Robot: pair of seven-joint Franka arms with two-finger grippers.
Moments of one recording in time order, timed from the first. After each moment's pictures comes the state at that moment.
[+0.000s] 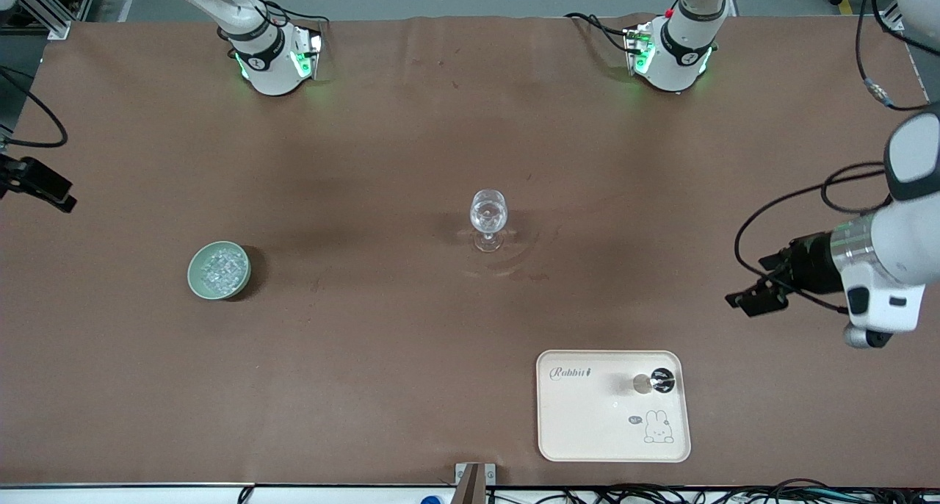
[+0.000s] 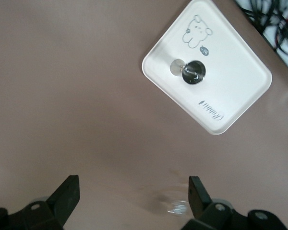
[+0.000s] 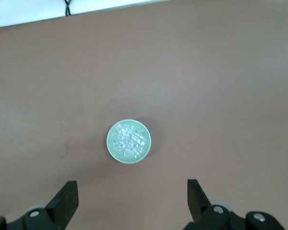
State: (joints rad) left arm 0.42 0.54 -0.79 -1.21 0.20 1.62 -0.88; right arm 0.07 0.05 -0.14 -1.49 -0.07 1.61 0.14
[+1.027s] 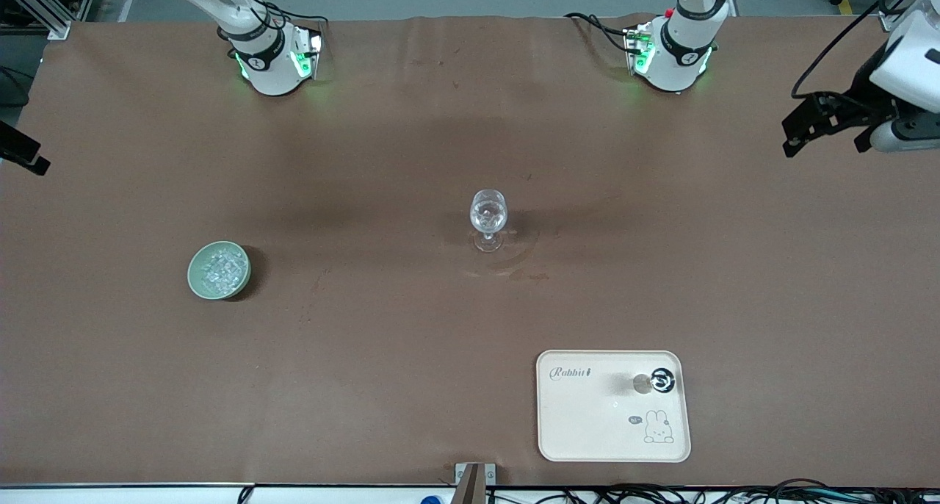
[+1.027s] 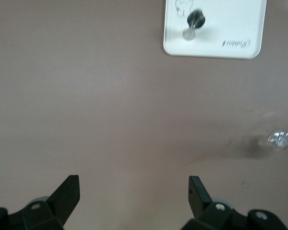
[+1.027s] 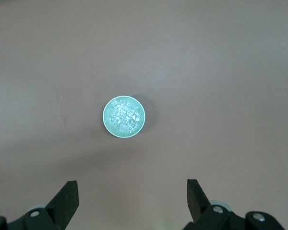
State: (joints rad) left arm -0.04 -0.12 -0.11 -1.63 0.04 1.56 -0.17; right arm 0.02 0.04 -0.13 -1.41 -0.05 1.46 0.06
